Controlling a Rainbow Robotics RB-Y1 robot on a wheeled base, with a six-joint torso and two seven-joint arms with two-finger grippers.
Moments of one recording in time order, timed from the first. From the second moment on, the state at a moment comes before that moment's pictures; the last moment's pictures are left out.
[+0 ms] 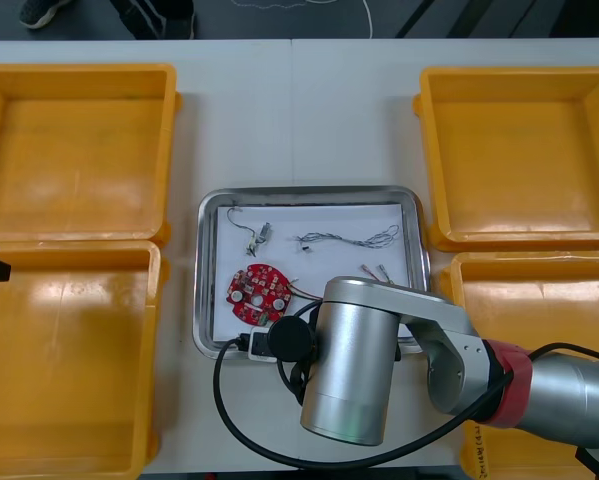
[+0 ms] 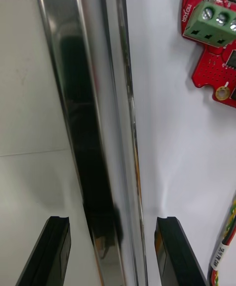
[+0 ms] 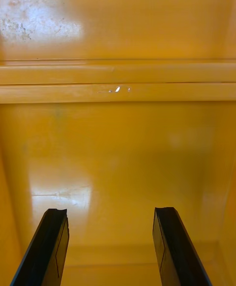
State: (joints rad) right arm -0.66 -0.42 1.11 -1.97 -0.34 1.67 1.68; left arm -0.12 0.75 0.38 -2.22 0.84 1.91 -1.34
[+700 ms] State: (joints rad) right arm -0.67 -0.41 1.11 -1.97 -0.33 1.67 1.73; left arm -0.12 0.75 0.38 -2.22 0.84 1.91 -1.34
